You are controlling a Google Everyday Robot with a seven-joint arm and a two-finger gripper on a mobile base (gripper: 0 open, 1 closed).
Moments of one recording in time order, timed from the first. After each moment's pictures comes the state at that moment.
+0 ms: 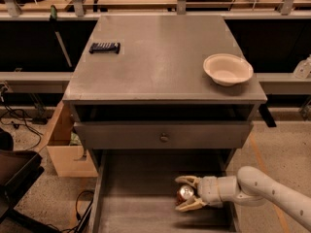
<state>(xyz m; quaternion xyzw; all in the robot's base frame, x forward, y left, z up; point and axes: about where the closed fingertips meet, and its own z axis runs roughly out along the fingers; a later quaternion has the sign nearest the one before) 0.464 -0.103 0.443 -0.59 0.60 0.34 0.42</state>
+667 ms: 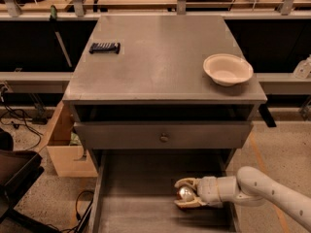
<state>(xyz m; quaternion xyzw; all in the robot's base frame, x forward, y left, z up) 0.463 -0.099 0.442 -0.59 0.60 0.35 0.42</state>
